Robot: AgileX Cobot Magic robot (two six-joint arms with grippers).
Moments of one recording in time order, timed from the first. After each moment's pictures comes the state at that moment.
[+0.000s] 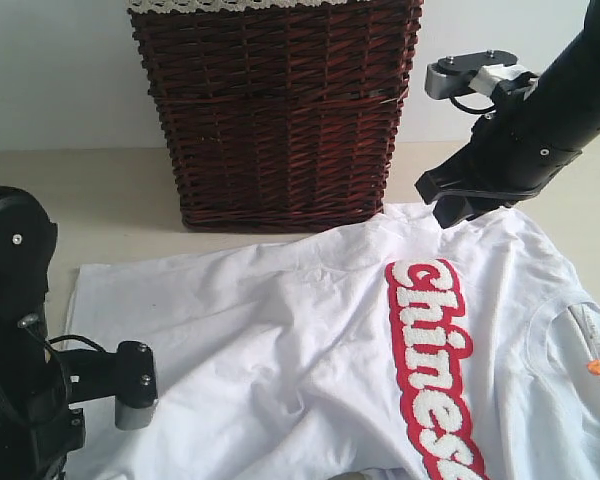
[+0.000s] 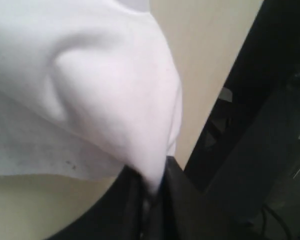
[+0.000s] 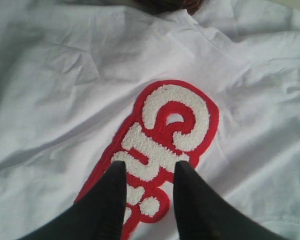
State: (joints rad) left arm -0.58 1.68 -0.80 -0.25 1.18 0.84; right arm 0.24 1.69 -1.20 0.27 0.80 -0.35
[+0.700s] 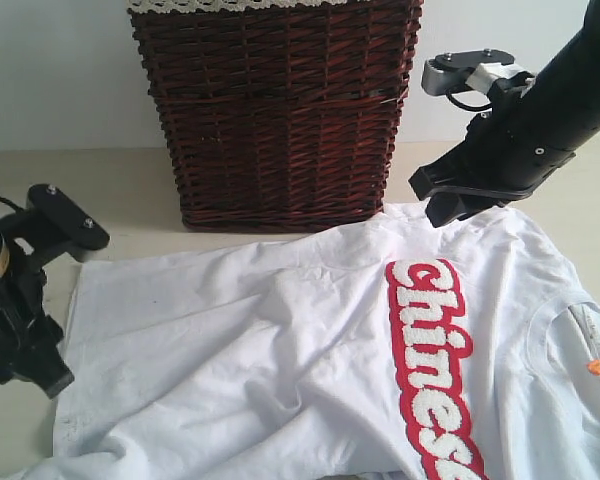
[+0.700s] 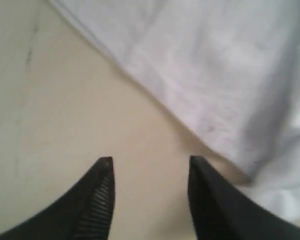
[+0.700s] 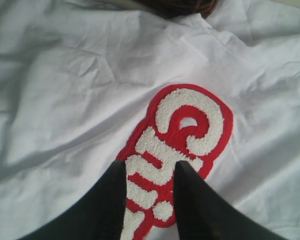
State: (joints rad) left arm -0.54 1.52 -0.85 0.30 0.89 -0.01; right arm 0.24 1.69 -1.20 0.32 0.80 -0.36
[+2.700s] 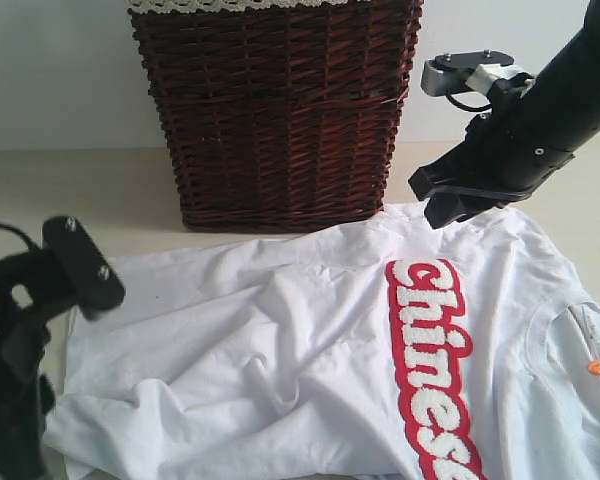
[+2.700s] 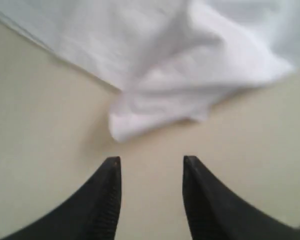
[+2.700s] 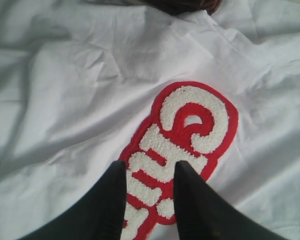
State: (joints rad) left arm -0.74 1.37 -0.77 0.24 1.00 0.03; right arm 0.24 1.69 -1.20 0.33 0.81 -0.37
